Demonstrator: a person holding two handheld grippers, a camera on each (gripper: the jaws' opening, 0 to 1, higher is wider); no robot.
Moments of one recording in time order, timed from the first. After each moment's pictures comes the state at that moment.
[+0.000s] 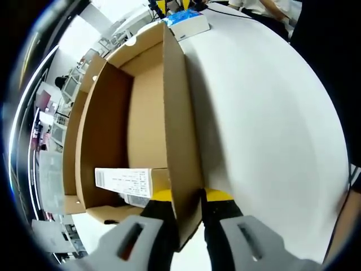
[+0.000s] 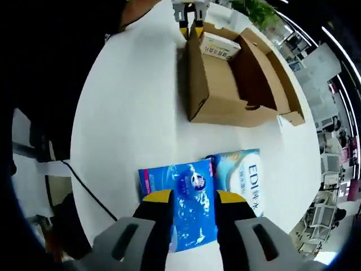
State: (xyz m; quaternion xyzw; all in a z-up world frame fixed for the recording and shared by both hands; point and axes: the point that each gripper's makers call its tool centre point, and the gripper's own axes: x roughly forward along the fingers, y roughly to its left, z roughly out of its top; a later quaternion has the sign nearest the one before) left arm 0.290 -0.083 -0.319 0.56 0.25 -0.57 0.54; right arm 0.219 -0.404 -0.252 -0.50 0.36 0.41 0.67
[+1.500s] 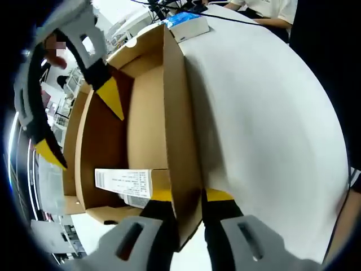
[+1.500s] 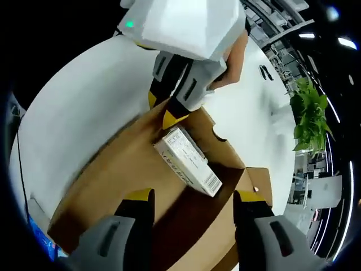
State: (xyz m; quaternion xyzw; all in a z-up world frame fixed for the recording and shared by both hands) left arm 0.290 -0.082 -0.319 0.56 0.25 -0.57 0.54; right arm 0.366 -0.130 -0.257 -0.63 0.12 0.58 0.50
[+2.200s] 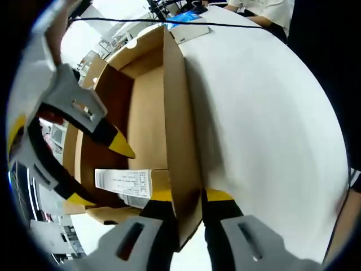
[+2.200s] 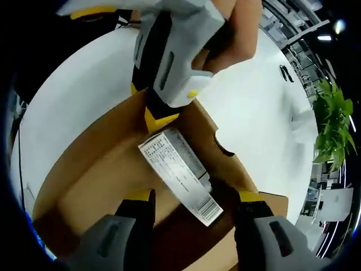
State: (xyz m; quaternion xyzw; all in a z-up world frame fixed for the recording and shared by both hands) left arm 0.288 -0.083 -0.319 0.56 0.25 -0.58 0.55; right arm 0.382 -0.101 -0.295 -0.63 0.15 0.62 0.45
